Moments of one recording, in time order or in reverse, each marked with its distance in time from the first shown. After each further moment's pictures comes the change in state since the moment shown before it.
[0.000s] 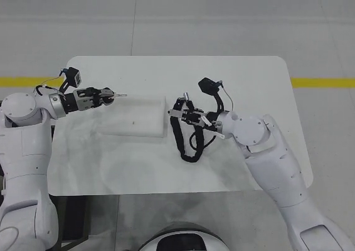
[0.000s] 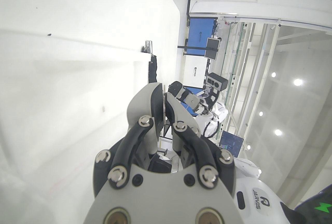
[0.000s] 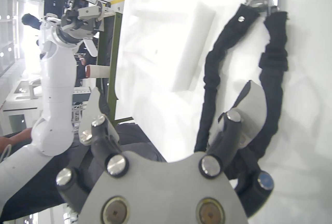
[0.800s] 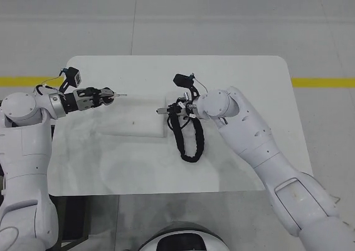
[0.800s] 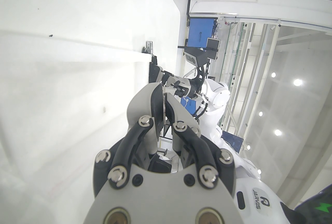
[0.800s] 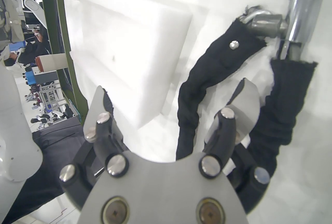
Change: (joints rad) left arm 0.000 0.000 0.000 0.000 0.000 0.000 0.000; right arm 0.319 -0.186 -0.192 0.575 -0.140 -0.060 0.061
